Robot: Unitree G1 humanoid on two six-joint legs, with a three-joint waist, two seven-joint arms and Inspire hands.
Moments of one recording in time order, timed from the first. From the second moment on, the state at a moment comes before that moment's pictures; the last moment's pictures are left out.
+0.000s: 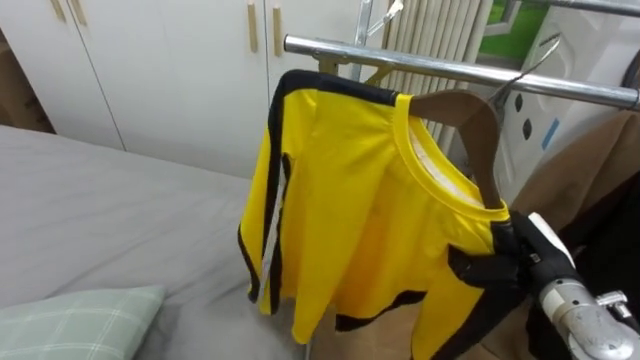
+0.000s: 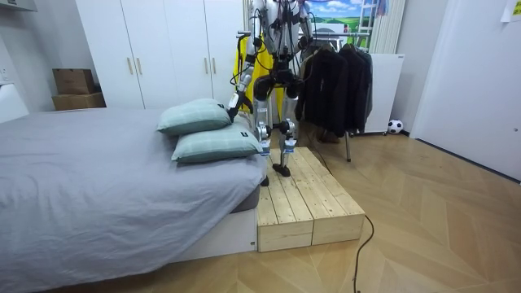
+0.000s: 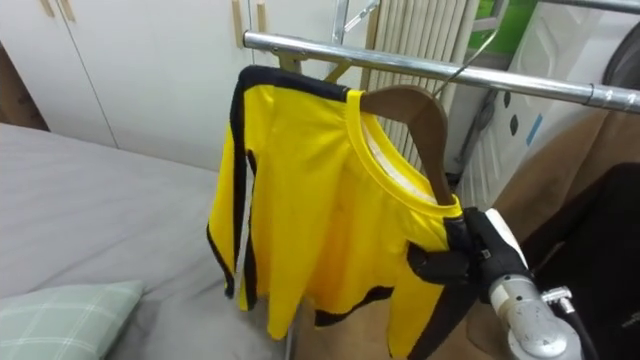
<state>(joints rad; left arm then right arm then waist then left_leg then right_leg) 0.30 0.23 0.19 1.14 0.17 0.10 0.22 -0.17 -0.41 0.02 0.42 -0.02 0.05 0.09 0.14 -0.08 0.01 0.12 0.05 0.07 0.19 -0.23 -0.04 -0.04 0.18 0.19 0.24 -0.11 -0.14</state>
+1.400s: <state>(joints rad) 0.31 0.27 0.25 1.09 0.28 0.12 0.10 -0.39 -0.55 0.02 0.90 0.00 0.10 0.38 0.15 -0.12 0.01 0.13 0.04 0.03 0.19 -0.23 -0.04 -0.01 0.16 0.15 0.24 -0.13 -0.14</state>
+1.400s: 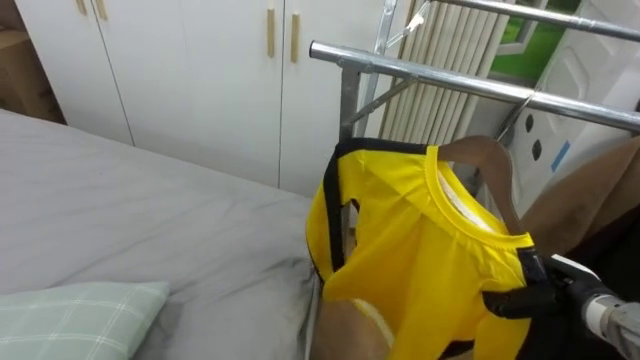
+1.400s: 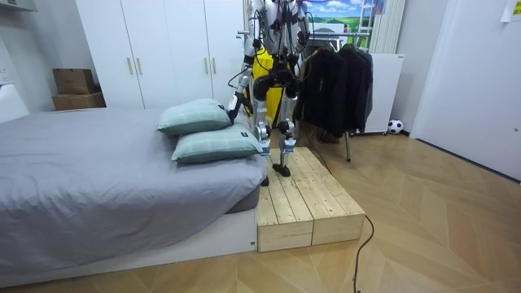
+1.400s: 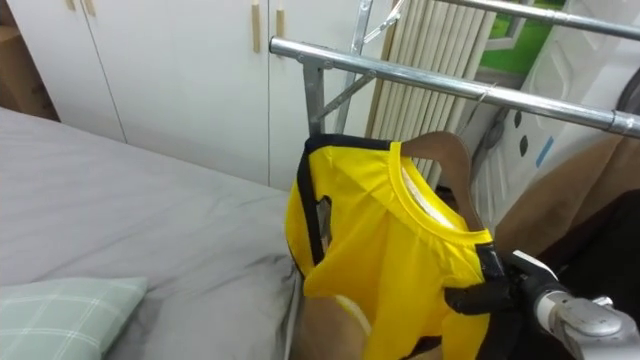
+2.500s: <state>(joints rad) 0.31 0.28 0.22 1.08 0.28 0.13 0.10 -0.39 -0.54 0.06 0.93 0.01 0.10 0.26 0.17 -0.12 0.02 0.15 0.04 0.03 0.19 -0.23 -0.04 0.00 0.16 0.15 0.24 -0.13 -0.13</state>
